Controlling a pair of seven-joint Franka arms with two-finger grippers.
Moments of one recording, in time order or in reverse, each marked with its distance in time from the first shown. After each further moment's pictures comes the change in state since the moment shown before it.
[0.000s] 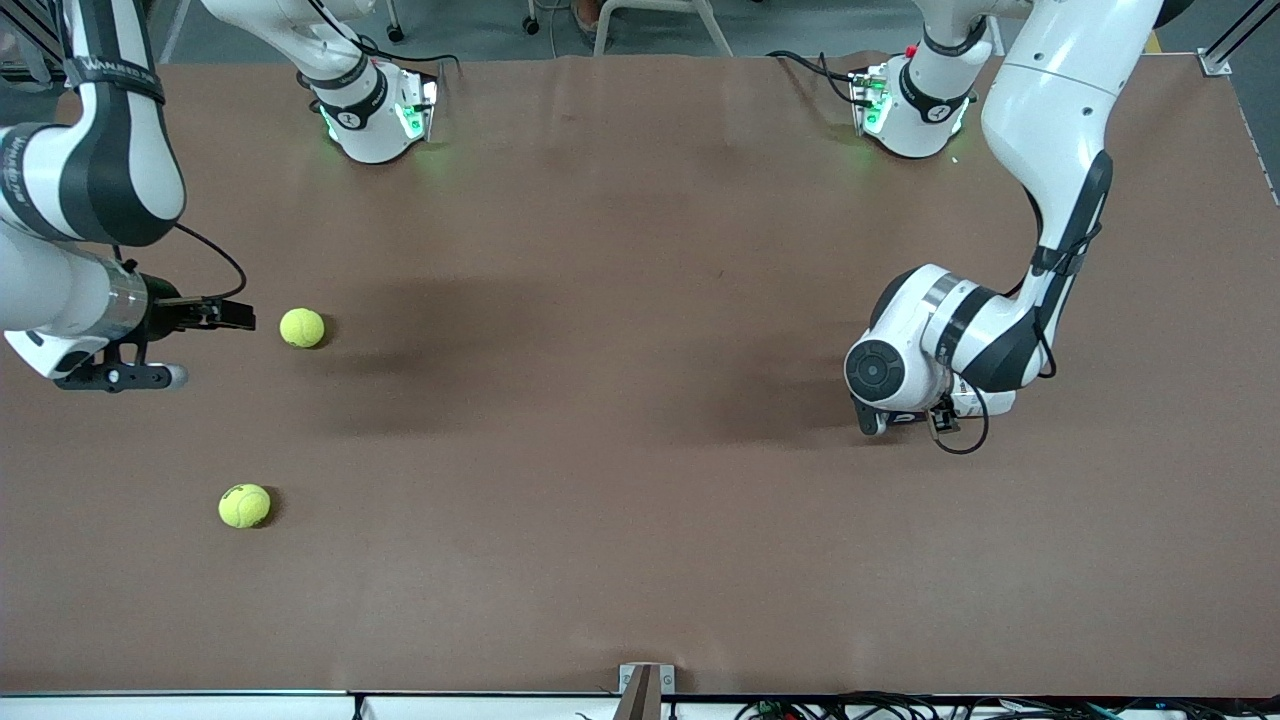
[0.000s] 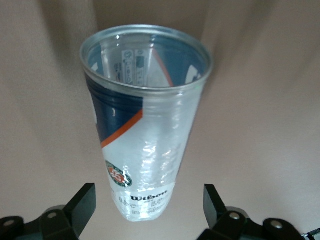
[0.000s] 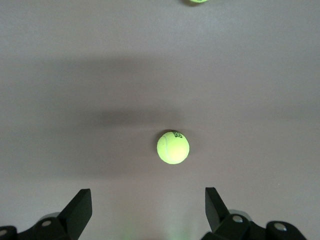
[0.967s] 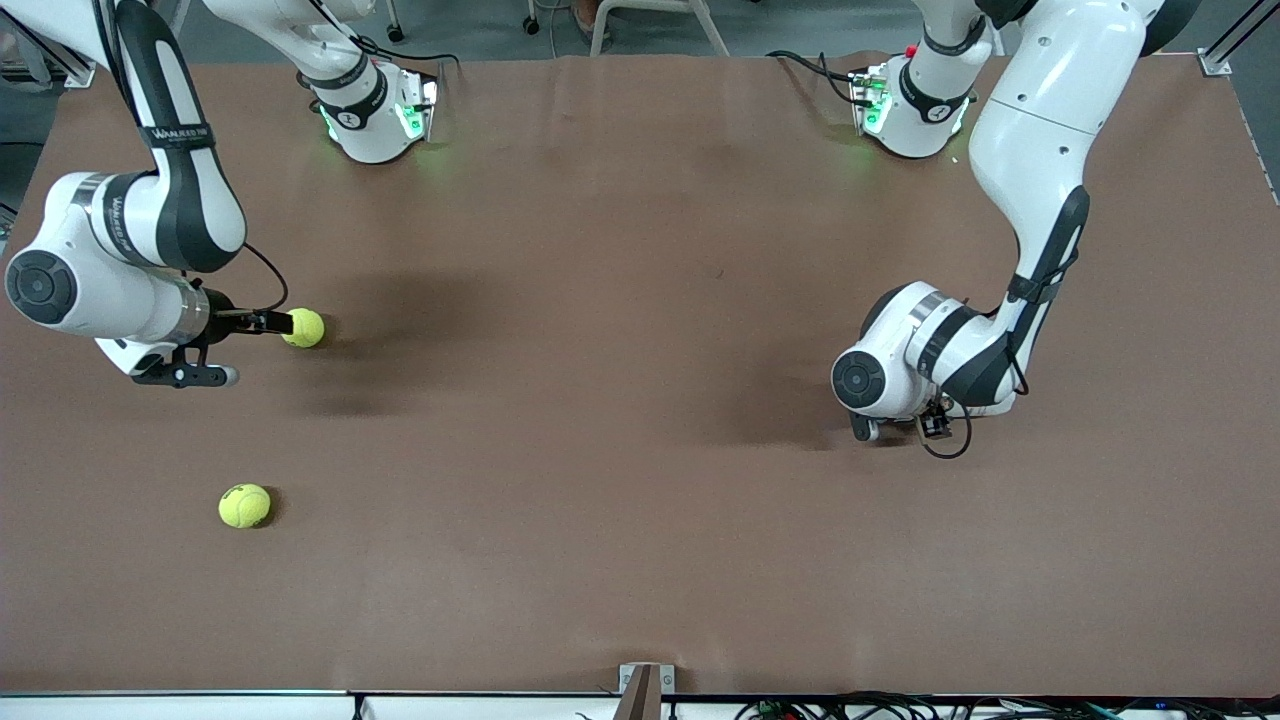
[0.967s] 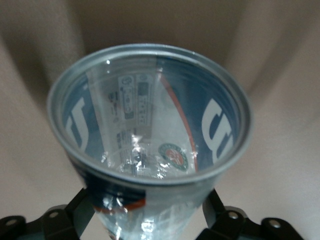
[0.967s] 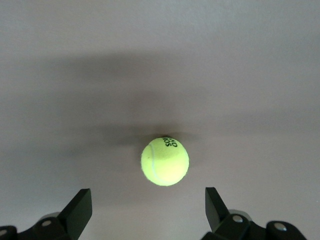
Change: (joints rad) left arm 0.005 0.075 0.000 0.000 0.050 0.057 -0.060; right arm -0.055 0.026 -0.005 -0.305 0.000 0.313 0.000
